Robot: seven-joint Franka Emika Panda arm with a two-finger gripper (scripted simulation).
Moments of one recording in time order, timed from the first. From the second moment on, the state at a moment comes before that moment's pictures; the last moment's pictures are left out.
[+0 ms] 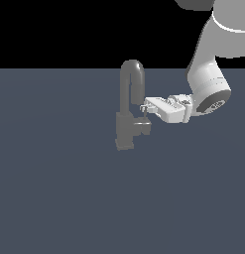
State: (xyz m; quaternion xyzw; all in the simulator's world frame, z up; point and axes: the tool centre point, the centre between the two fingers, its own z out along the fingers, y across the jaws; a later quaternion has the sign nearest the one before) arm 0.051 -0.080 0.150 -0.55 0.45 0.55 0.45
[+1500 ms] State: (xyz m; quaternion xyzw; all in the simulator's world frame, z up) arm -0.006 -0.092 0.144 -0.56 0.44 0.54 0.45
